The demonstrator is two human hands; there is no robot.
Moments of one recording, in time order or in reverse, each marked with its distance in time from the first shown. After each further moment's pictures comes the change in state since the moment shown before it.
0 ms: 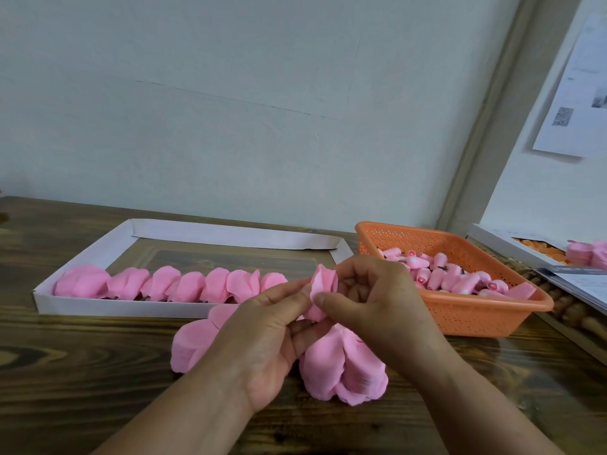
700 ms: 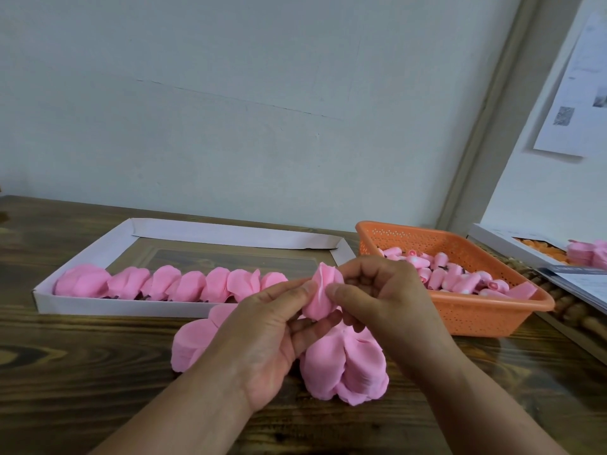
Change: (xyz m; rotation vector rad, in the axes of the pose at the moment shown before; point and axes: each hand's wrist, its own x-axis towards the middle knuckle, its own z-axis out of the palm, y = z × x) left_hand -0.001 0.003 0.000 -0.001 -0.037 -0.005; right_hand -0.003 -0.002 -0.006 0.229 -0.044 0.002
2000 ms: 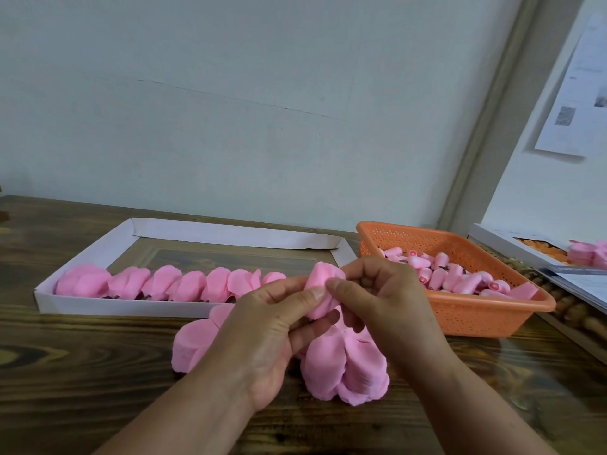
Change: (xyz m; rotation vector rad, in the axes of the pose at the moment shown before) left_hand 0.002 -0.002 -0.003 0.086 0.006 0.070; right_hand 0.001 0.005 0.004 0.008 0.082 0.011
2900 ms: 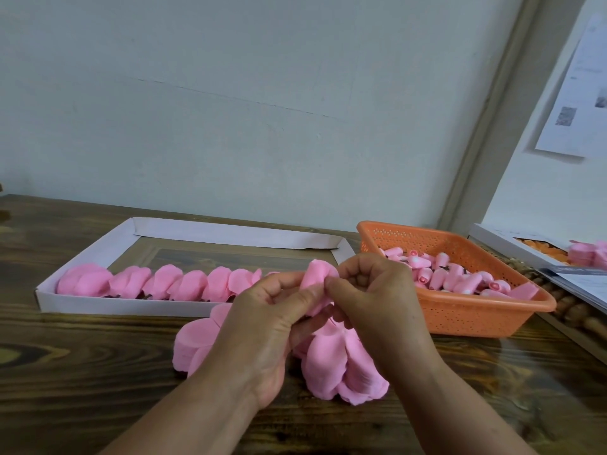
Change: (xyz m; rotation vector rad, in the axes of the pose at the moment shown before) left_hand 0.002 -0.004 -0.001 0.036 0.042 0.126; right_hand 0.003 0.003 0.015 -0.098 0.154 0.037
